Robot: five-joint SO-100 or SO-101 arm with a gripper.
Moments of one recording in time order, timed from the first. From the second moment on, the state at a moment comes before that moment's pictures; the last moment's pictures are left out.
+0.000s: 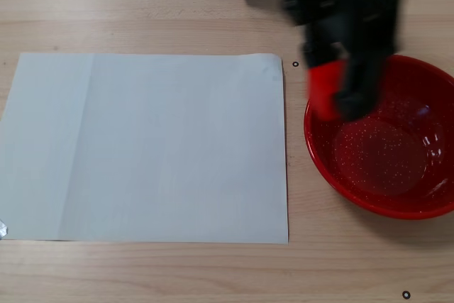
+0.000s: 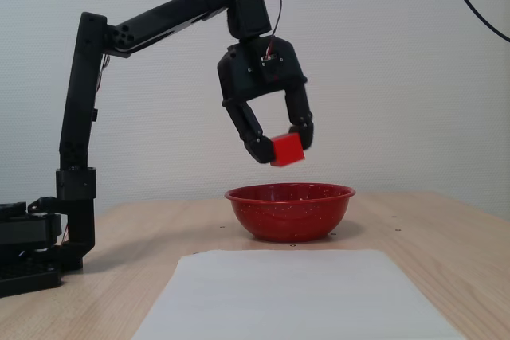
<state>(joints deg) 24.5 82.8 47.5 102.5 -6.3</state>
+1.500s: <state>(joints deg) 33.1 77.8 45.8 97.9 -7.0</state>
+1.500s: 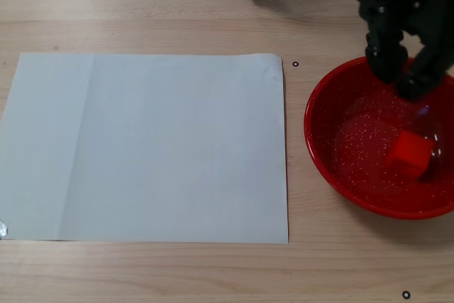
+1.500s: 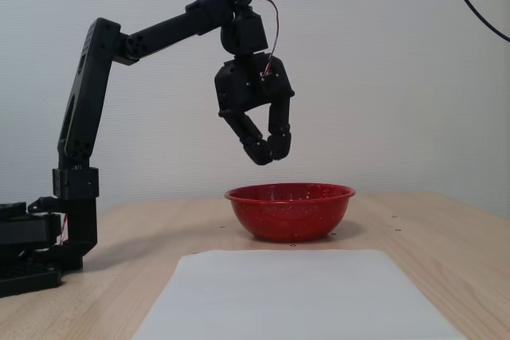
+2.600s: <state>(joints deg) 8.7 123.4 102.0 70.5 -1.9</state>
